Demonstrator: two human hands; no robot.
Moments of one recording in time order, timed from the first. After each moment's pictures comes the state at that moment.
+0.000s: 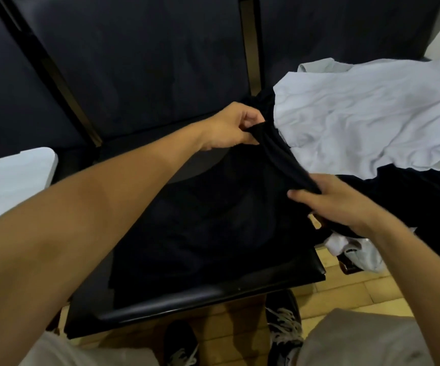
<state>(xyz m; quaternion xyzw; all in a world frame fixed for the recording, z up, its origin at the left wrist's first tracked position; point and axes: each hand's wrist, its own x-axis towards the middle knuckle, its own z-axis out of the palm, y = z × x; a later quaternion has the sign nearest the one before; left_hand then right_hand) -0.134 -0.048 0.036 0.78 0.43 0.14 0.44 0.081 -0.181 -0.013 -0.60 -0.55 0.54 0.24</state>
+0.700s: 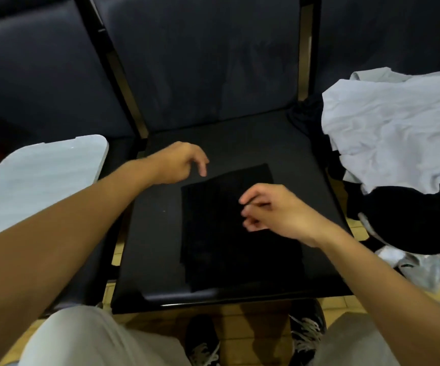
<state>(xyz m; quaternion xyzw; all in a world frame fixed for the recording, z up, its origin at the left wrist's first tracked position) -0.331 -0.107 0.026 0.82 0.54 -0.02 0.19 -0.070 -0.195 0.001 -0.49 -0.57 0.62 0.21</state>
